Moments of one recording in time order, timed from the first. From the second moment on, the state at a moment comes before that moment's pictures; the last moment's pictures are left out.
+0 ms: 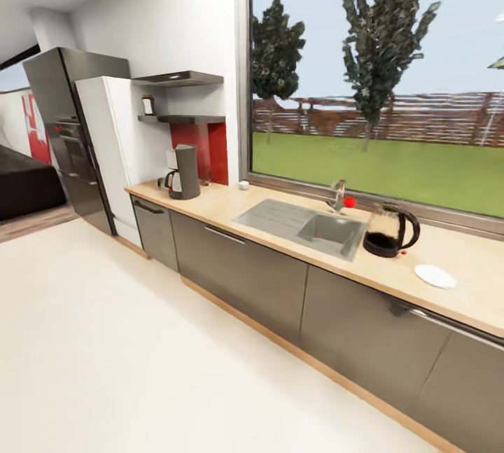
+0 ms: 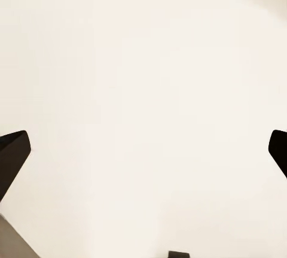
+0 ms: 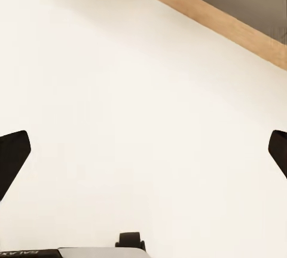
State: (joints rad) left arm -0.26 0.10 0.04 -0.23 0.02 -0.24 0.01; right arm -0.02 -0.04 -0.06 -0.50 0.01 -0.24 0.00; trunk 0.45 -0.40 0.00
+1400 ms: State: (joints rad) left arm -0.26 0.11 0.04 -0.23 0.02 -0.25 0.01; right arm -0.02 -0.04 -0.06 -0.50 0.01 -0.24 0.00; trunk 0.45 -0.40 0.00
